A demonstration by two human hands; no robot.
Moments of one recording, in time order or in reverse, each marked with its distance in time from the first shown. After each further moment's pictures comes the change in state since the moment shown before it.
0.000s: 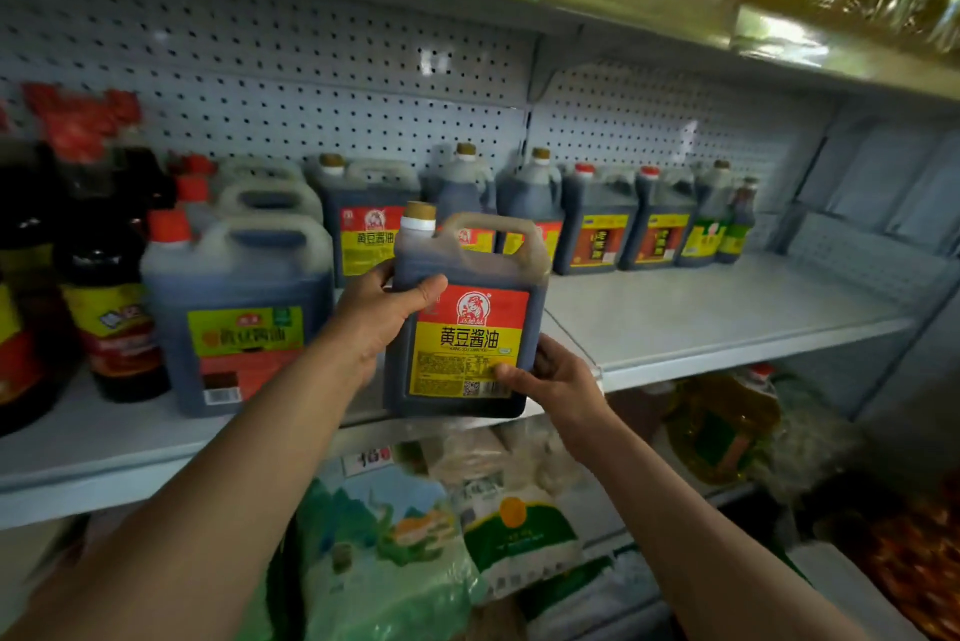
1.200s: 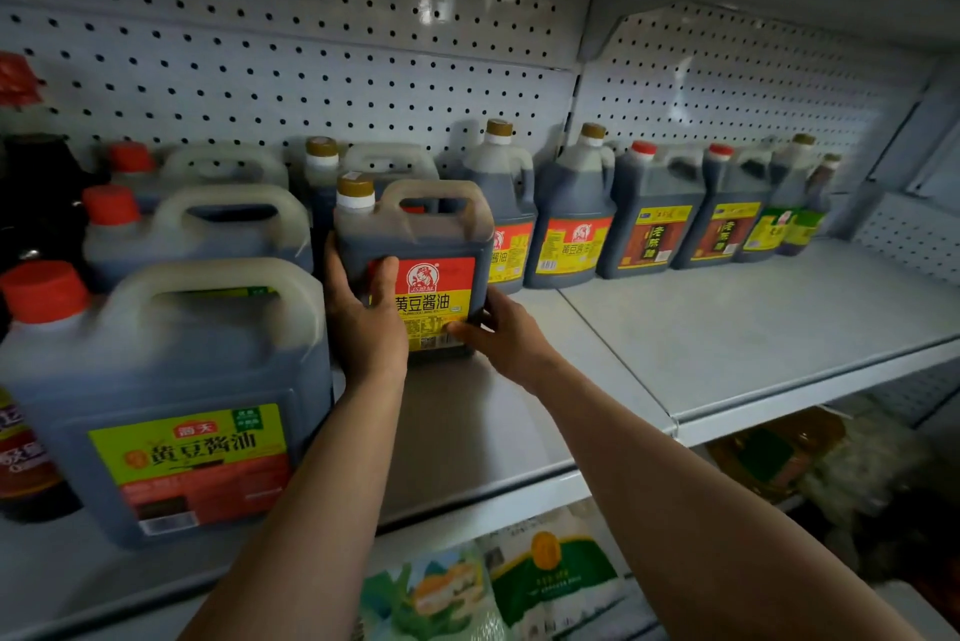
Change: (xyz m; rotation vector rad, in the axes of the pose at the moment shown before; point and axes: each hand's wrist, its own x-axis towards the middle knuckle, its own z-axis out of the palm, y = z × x) left_hand 0.144 -0.070 -0.009 0.087 0.662 0.238; right_hand 0.205 0.052 0.053 -0.518 -0.074 0.010
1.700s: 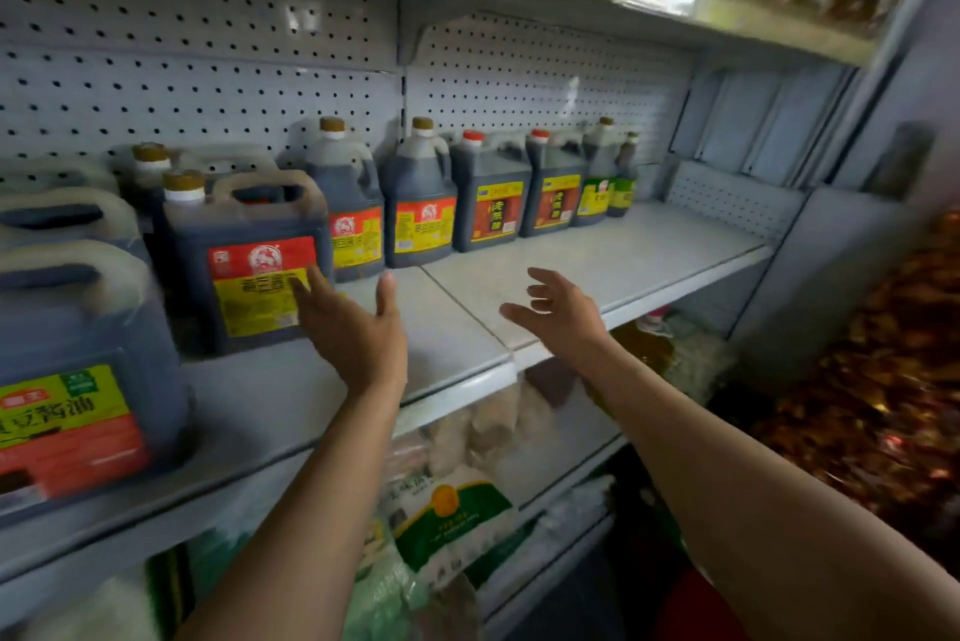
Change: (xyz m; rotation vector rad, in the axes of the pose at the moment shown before) left_hand -0.139 0.036 0.048 0.225 -0.149 0.082; right_hand -0.177 0.006 -0.178 -0.215 0.405 0.222
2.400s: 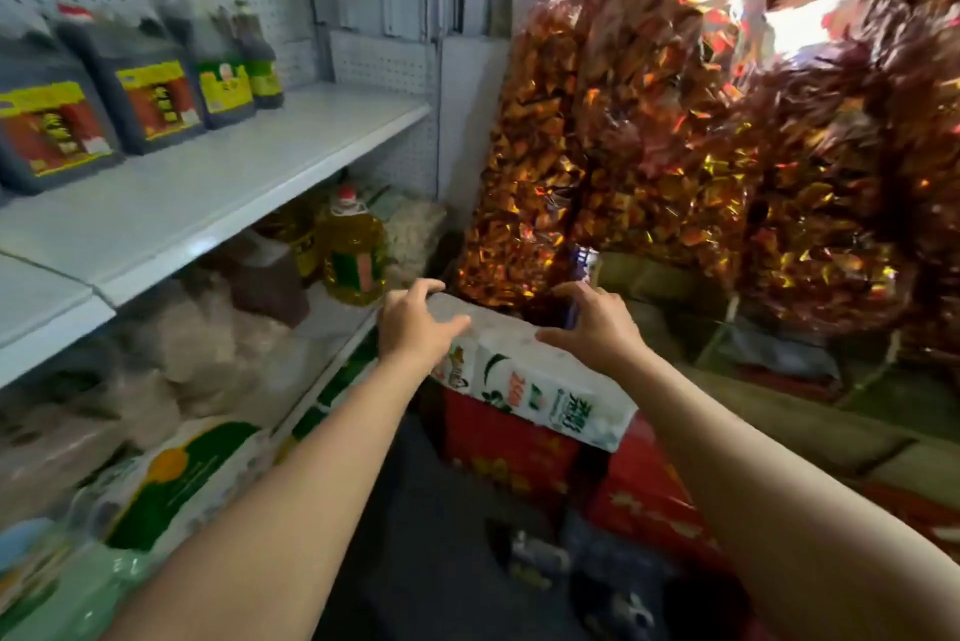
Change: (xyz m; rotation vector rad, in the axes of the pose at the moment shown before) left_hand -0.401 0.114 0.113 0.189 -1.240 0.293; right_hand -0.330 0.243 -0.282 -0.508 0.279 0.580
